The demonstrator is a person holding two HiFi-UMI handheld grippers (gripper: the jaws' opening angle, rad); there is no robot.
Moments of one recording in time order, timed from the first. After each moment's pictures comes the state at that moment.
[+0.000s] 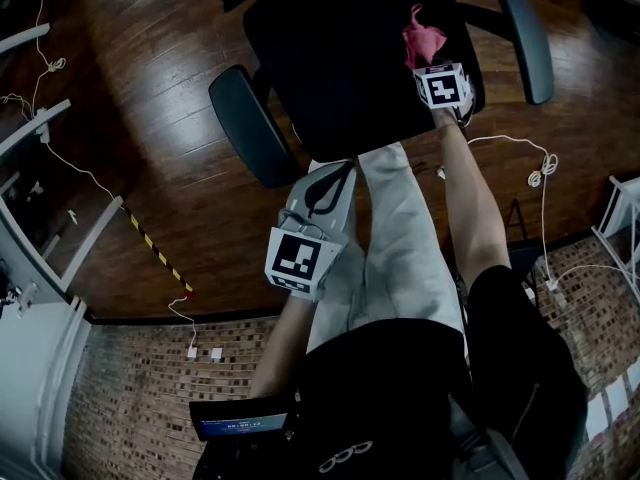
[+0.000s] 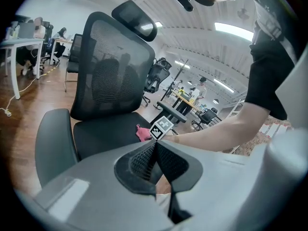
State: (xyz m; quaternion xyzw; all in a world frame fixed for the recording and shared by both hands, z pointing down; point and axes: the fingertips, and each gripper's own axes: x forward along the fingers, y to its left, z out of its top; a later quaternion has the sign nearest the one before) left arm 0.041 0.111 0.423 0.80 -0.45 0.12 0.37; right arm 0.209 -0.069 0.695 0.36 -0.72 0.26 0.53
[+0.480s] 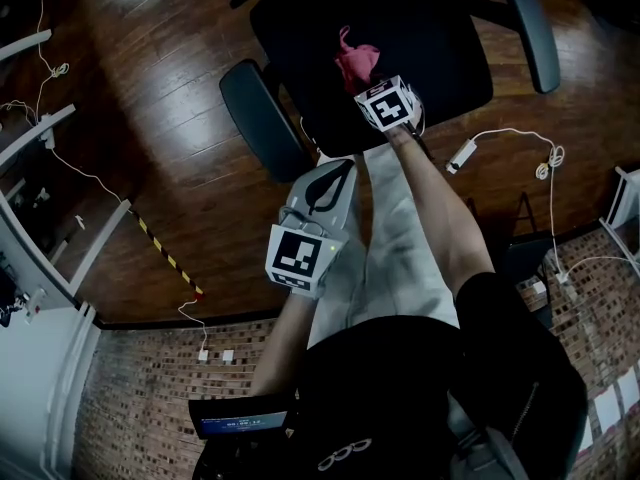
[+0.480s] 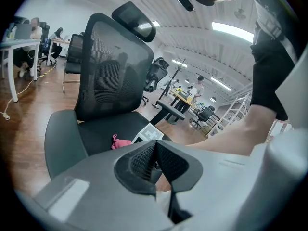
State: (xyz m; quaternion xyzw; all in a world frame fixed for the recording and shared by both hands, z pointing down) left arm 0.016 0.126 0.423 0.81 -0.44 0.13 0.36; right arm 0.046 0.037 0.696 0.23 -0.78 0.30 0.49
